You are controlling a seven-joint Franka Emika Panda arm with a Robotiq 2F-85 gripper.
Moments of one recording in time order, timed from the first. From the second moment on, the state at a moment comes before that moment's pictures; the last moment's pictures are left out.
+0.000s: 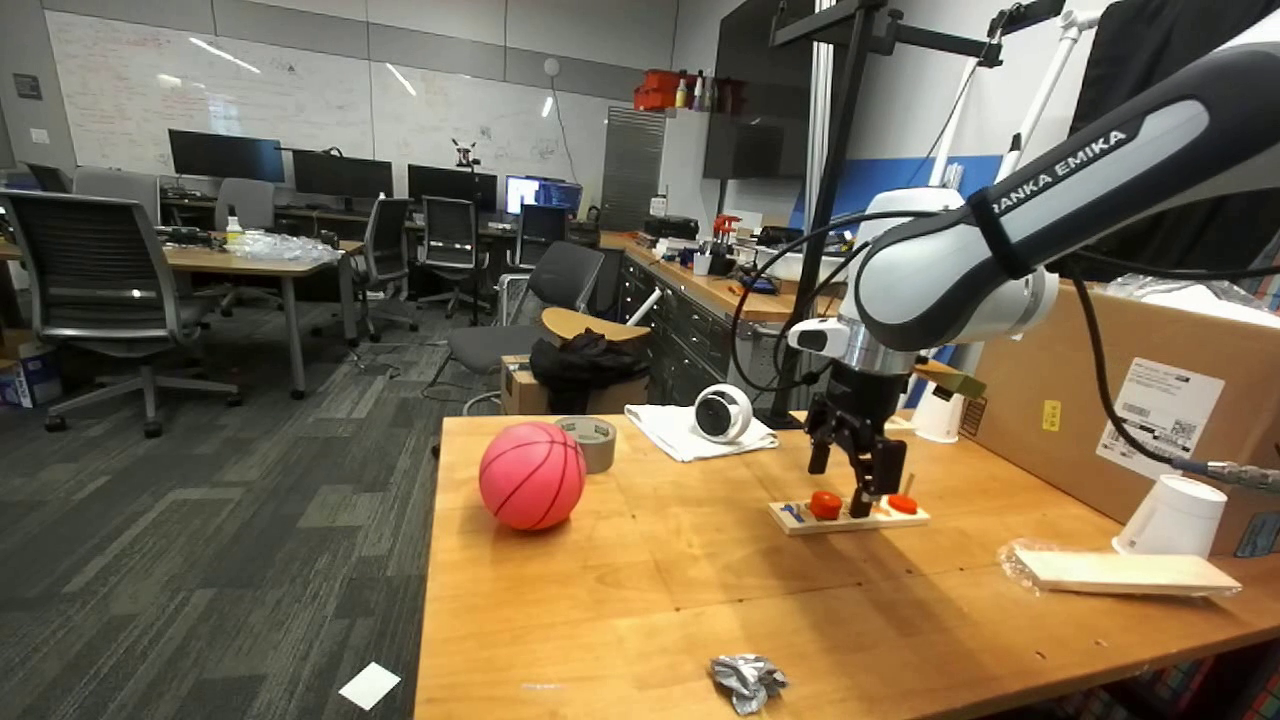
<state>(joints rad) 0.06 0.20 0.13 -2.11 -0.08 2.33 -1.30</state>
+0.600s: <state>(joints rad) 0.05 0.36 0.11 -1.95 -0.14 2.32 -1.29</state>
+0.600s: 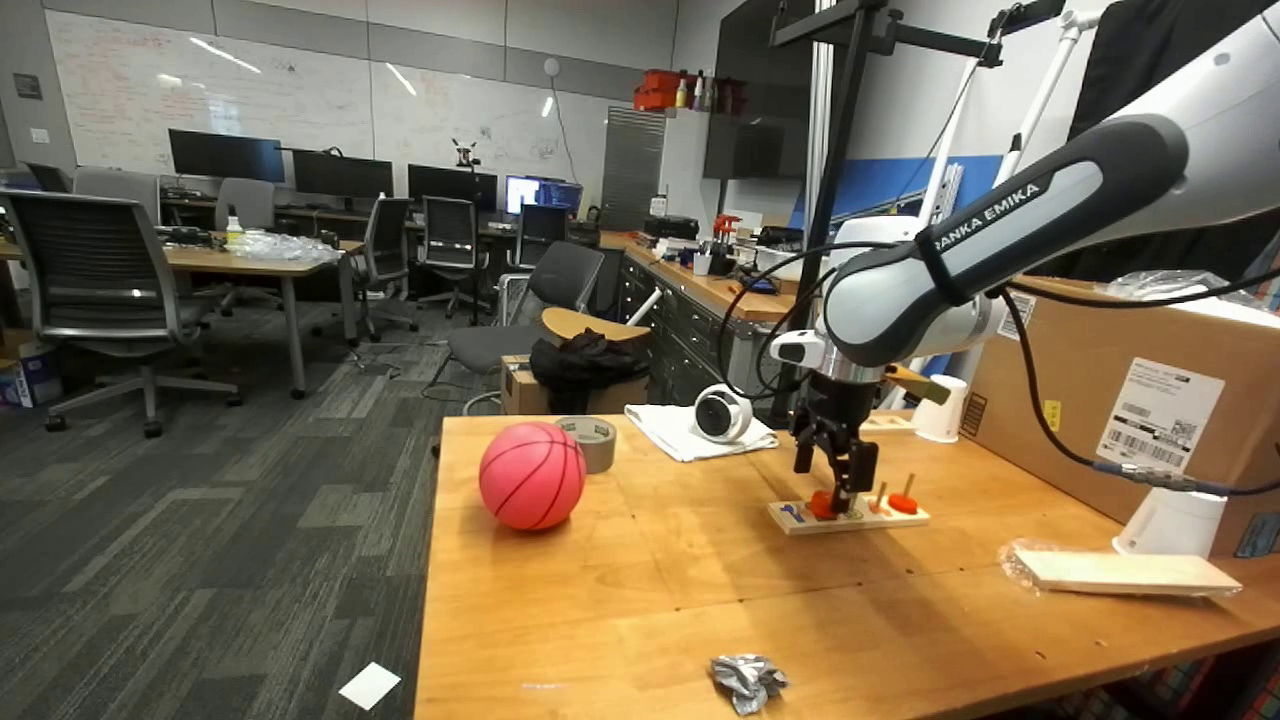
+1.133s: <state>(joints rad) 0.04 0.39 0.09 -1.91 -0.17 2.32 -1.28</state>
